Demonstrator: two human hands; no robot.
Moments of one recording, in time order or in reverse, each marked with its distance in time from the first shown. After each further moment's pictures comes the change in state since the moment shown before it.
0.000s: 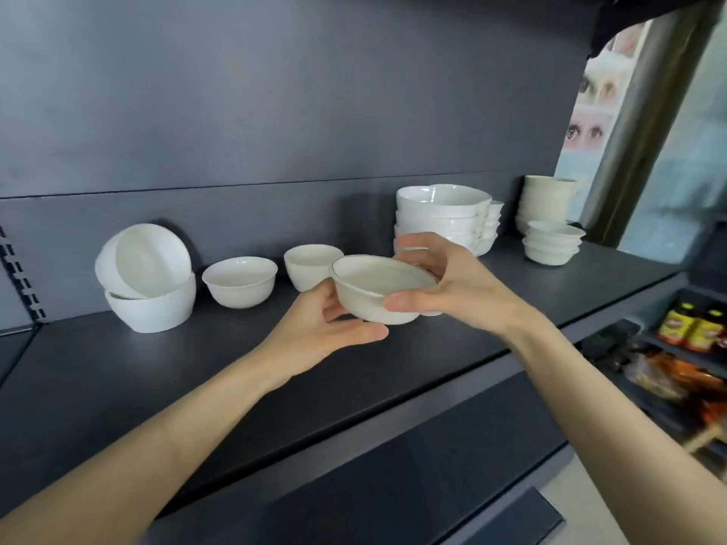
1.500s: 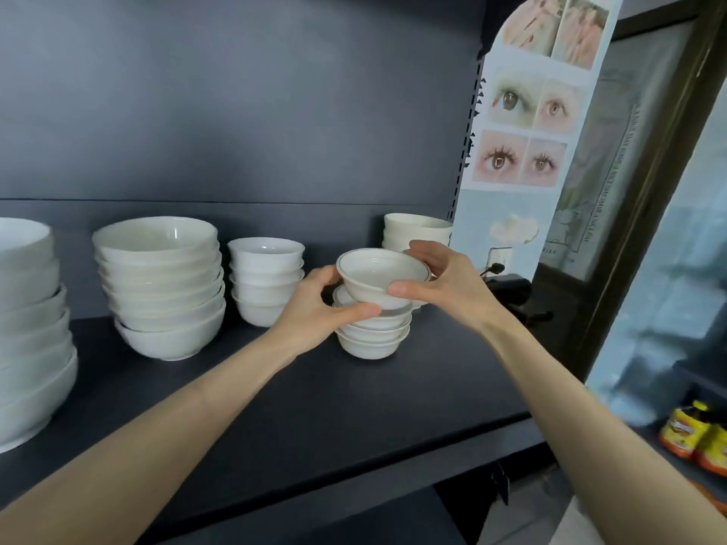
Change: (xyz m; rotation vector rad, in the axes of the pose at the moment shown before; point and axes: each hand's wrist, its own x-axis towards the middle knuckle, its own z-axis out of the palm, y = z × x) left_hand 0.419 -0.014 0.346 0.202 0.311 0.068; right_hand 0.150 0.306 -0.436 0.024 0.073 -0.075
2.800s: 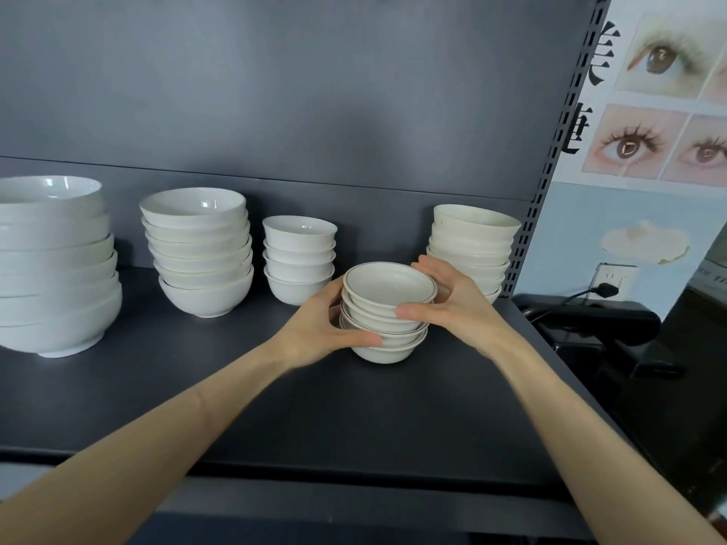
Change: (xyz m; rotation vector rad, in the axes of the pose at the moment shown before) left_hand -0.008 -0.016 0.039 0.020 0.107 -0.132; right_hand 0.061 0.079 -0.001 0.214 -0.393 -0.080
